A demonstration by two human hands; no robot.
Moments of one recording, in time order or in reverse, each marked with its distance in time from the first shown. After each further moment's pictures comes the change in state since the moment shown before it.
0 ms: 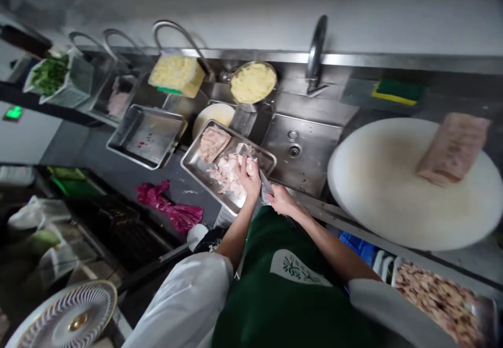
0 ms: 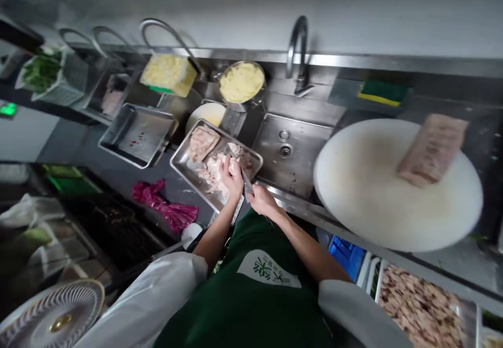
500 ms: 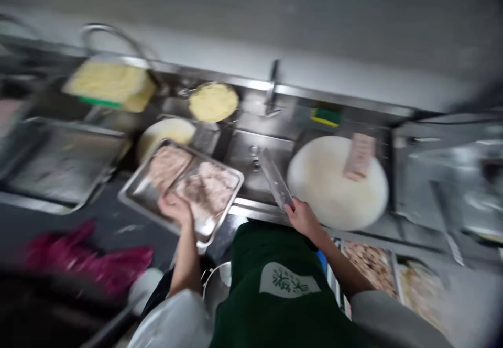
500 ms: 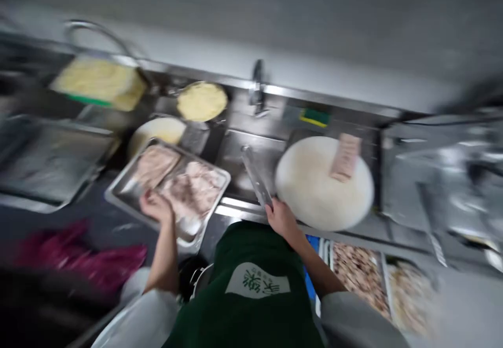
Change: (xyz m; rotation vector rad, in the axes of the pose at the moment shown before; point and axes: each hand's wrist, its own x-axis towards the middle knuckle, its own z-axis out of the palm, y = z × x) left_hand 0.085 -0.079 -0.067 -0.008 0.339 -0.277; right_hand -0.086 0.041 -0.079 -0.326 0.329 0.325
